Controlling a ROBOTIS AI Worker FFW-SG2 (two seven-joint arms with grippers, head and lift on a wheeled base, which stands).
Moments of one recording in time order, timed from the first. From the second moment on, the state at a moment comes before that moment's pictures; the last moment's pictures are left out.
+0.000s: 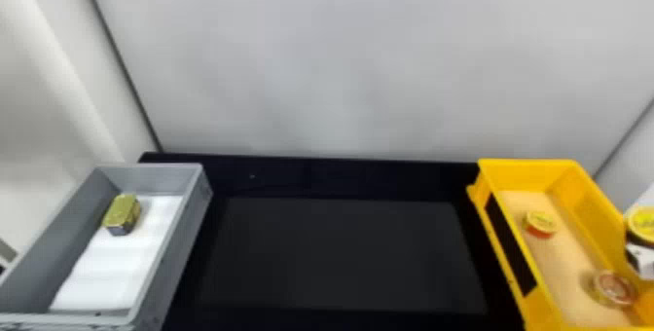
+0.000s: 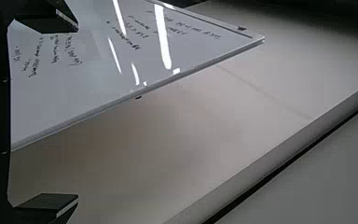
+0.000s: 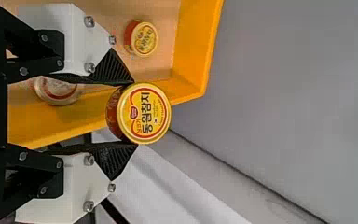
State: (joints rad) left arm 0.05 0.00 0.68 -2.24 -0.47 0.25 -0.05; right arm 0.29 -0.26 -0.46 -1.98 0.13 0.77 0.15
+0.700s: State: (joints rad) left arm 0.05 0.00 0.67 -2.24 -0.47 0.25 -0.05; right arm 0.22 -0.31 -0.37 -1.77 0.02 0.84 0.20
